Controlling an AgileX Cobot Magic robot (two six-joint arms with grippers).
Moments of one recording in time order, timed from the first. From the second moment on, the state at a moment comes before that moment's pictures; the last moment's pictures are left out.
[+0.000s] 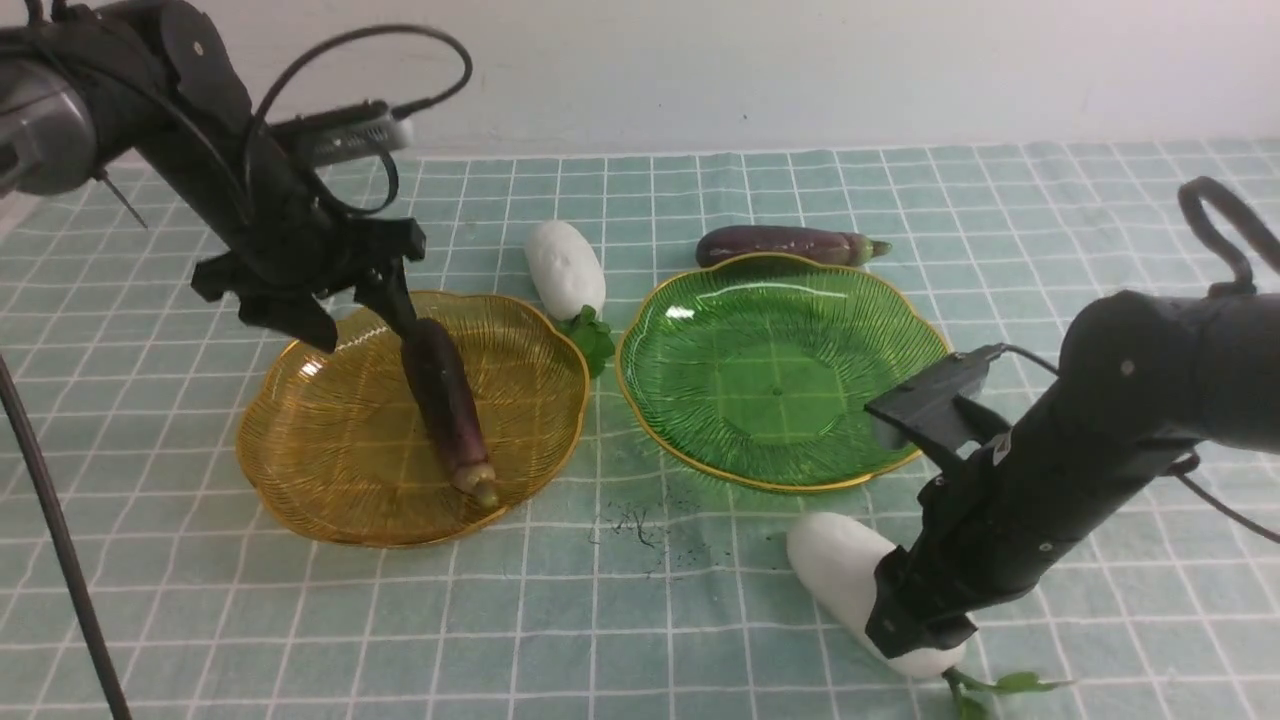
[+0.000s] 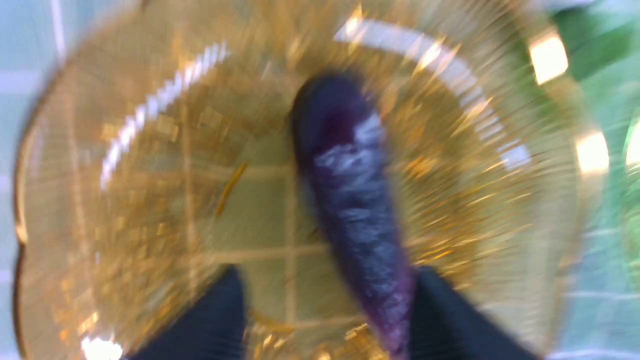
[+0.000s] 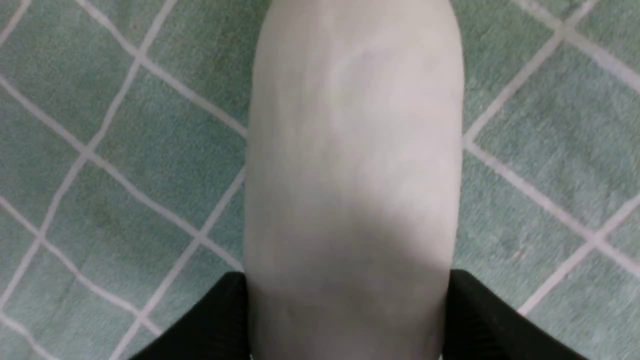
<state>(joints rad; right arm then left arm) 0.38 1.73 -1.02 0.35 0.89 -0.49 -0.05 2.06 -1.91 -0.23 1.18 -0.01</state>
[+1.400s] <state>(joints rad) 0.32 2.18 -1.98 0.19 1.20 -0.04 -0.19 2.43 -2.20 -0.33 0.76 -0.15</state>
